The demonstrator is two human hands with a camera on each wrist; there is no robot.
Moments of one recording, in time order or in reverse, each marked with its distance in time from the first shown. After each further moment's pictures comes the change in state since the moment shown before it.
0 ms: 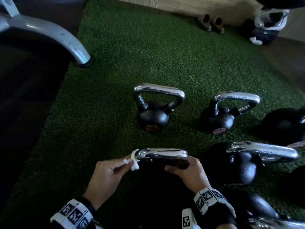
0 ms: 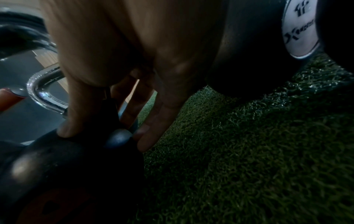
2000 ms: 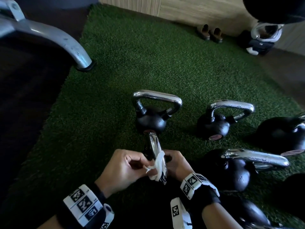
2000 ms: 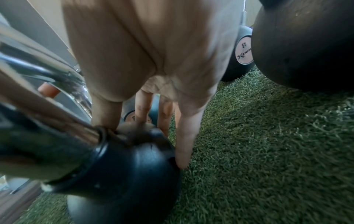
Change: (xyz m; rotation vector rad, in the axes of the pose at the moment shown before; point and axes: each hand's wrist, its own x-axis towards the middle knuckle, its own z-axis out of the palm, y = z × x) left_hand 0.037 0.046 0.022 -0.110 -0.239 0.023; right_hand 0.048 -0.012 0.020 -0.127 -0.259 -0.142
